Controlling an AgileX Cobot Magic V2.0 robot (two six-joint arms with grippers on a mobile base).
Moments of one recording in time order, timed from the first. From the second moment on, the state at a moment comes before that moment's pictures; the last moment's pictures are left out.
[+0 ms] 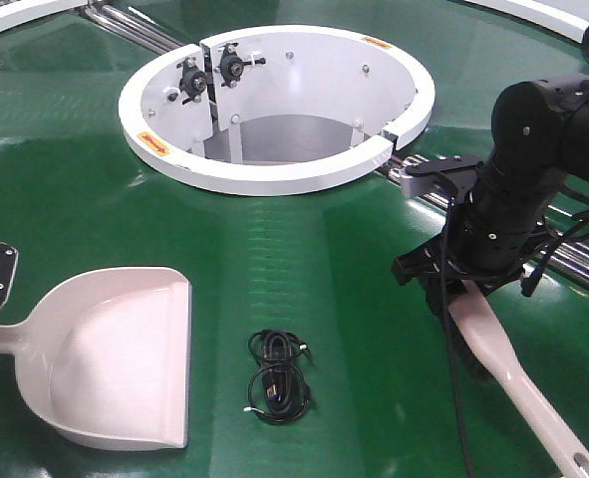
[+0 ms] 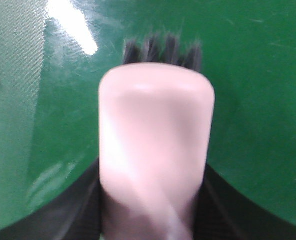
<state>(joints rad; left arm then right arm) 0.03 1.71 -1.17 0.36 1.22 1.26 0.29 1.71 -1.38 0.01 1.23 -0.01</state>
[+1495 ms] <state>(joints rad) -0.21 1.69 -1.17 0.25 1.22 1.23 0.29 1.71 -1.38 0.01 1.23 -0.01</state>
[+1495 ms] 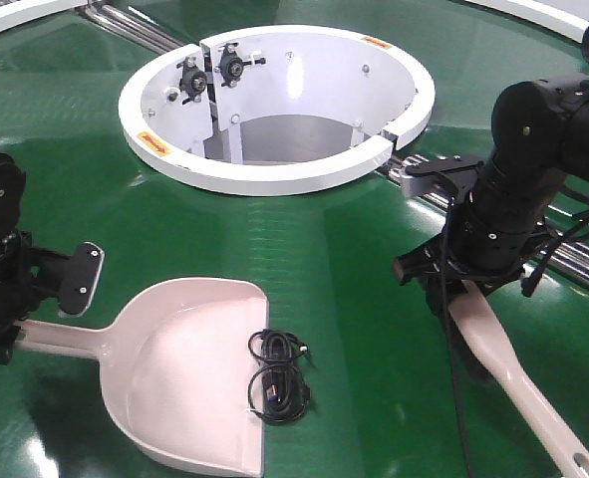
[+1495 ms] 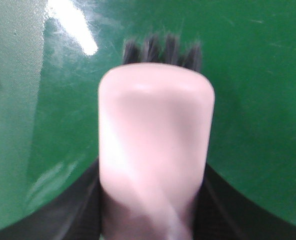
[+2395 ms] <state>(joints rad) -0.22 1.69 -1.17 0.13 1.22 1.22 0.29 1.71 -1.38 0.01 1.23 -0.01</state>
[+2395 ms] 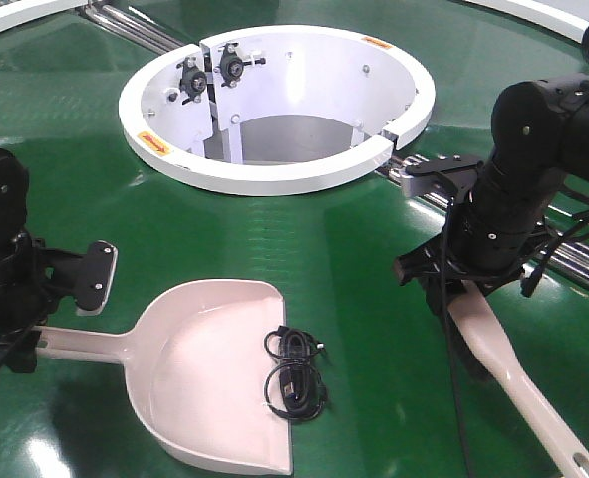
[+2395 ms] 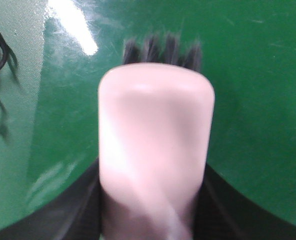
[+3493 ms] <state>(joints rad) -0.22 1.69 -1.17 0.12 1.22 1.22 0.29 1.71 -1.38 0.01 1.23 -0.01</state>
